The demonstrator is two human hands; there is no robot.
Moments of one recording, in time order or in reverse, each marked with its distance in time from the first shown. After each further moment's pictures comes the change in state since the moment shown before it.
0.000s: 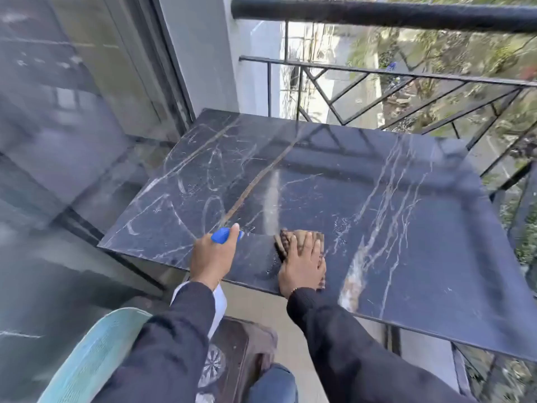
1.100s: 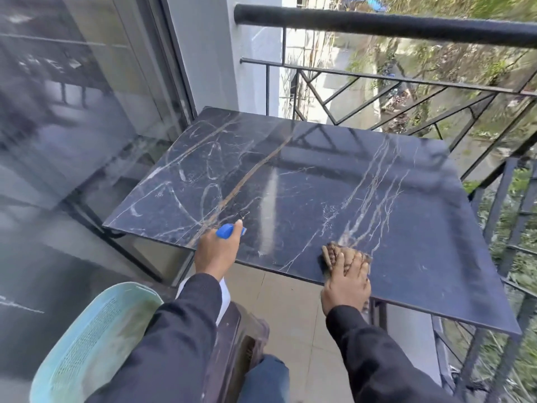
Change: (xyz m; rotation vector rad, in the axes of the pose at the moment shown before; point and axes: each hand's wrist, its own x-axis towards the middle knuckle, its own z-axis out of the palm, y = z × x) left_hand -0.054 -0.023 0.004 -0.027 0.005 0.063; right_hand -0.068 0.104 -0.028 -0.103 0.077 0.160
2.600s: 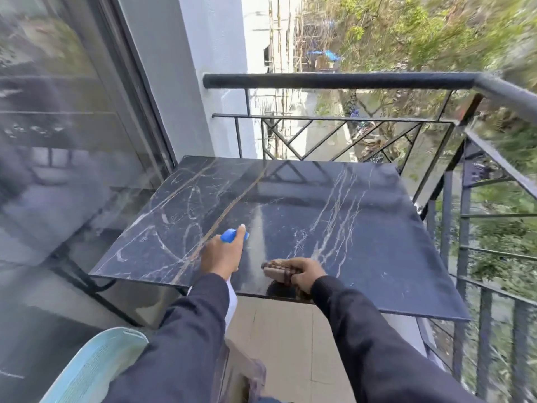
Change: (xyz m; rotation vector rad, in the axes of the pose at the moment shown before) left_hand -0.046 0.068 0.010 -0.037 -0.056 0.108; right_hand 0.013 -0.007 -0.062 0.585 -0.334 -0.279
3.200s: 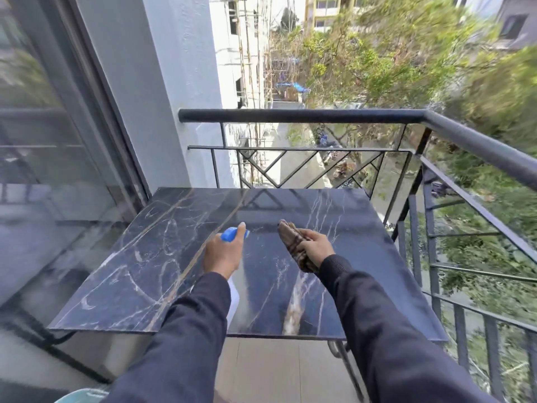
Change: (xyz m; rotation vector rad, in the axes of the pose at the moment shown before) left_hand 0.015 0.075 0.026 -0.109 -0.046 0.168; right_hand 0.001 -0.069 -0.103 0.608 0.314 -0.028
